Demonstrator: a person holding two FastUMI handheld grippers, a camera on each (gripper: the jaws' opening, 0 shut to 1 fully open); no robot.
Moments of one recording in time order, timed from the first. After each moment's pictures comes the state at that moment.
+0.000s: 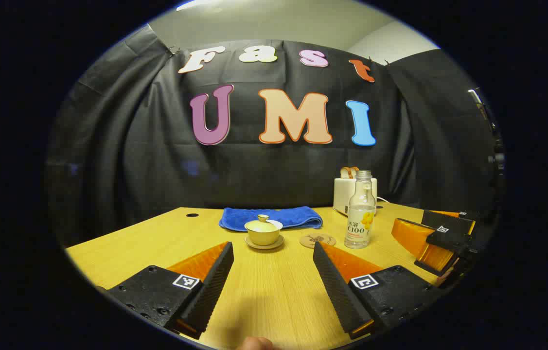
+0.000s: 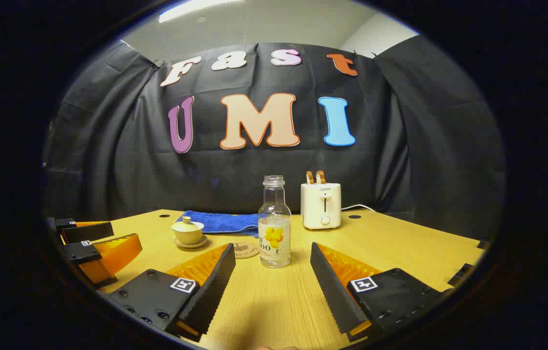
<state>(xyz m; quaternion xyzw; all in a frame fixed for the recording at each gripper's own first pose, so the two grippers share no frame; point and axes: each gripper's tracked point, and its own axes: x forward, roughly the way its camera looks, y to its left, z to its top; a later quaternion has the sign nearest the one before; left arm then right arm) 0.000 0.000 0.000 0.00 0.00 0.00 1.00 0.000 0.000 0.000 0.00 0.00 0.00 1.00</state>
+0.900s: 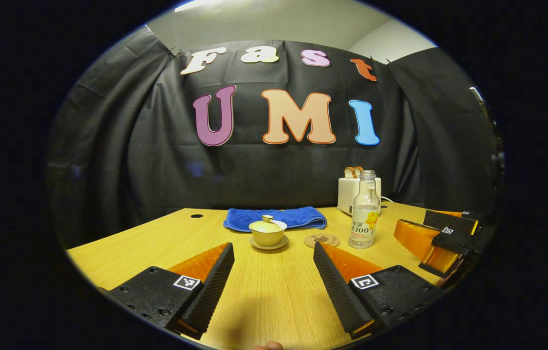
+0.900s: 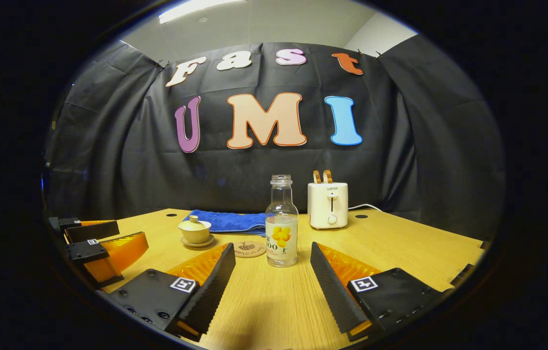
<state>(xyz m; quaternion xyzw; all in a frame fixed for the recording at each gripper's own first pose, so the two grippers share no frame) -0.001 0.001 0.001 0.00 0.00 0.00 1.00 0.000 -0.001 0.000 0.00 0.00 0.01 1.00</state>
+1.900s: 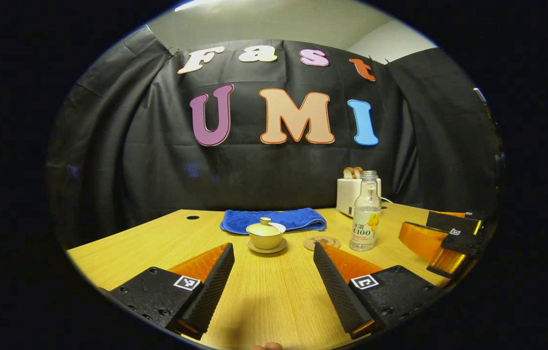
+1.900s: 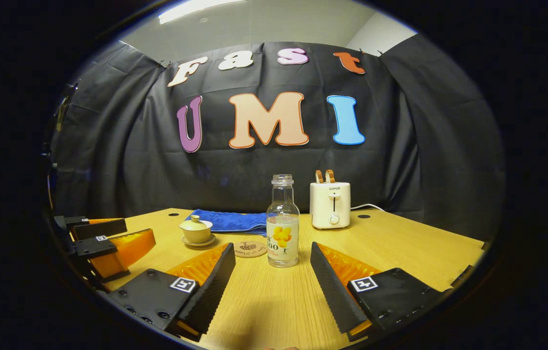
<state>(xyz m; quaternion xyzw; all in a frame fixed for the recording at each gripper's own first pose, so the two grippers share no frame) 0.029 0.004 0.002 0.00 0.00 -0.01 1.00 0.004 -0.003 -0.002 0.00 0.00 0.02 1.00</state>
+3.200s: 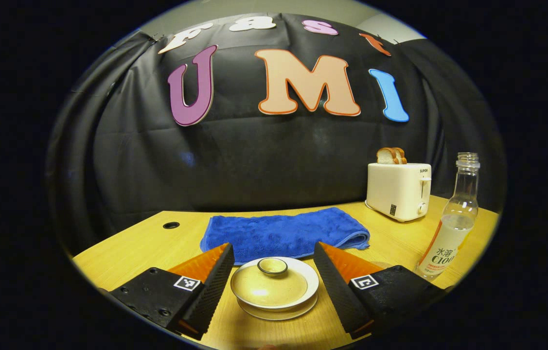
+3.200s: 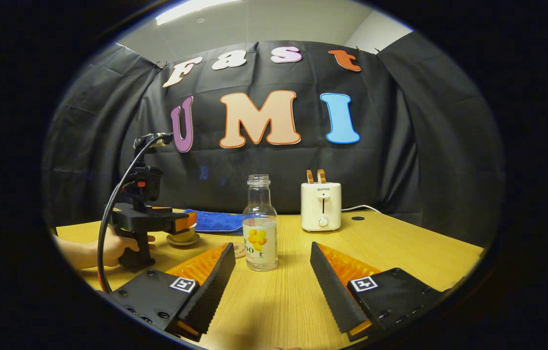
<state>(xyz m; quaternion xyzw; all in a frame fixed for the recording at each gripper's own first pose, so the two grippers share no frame) 0.221 0.023 -0.022 0.02 0.06 0.00 1.00 0.021 -0.047 0.000 0.00 0.00 0.01 1.00</state>
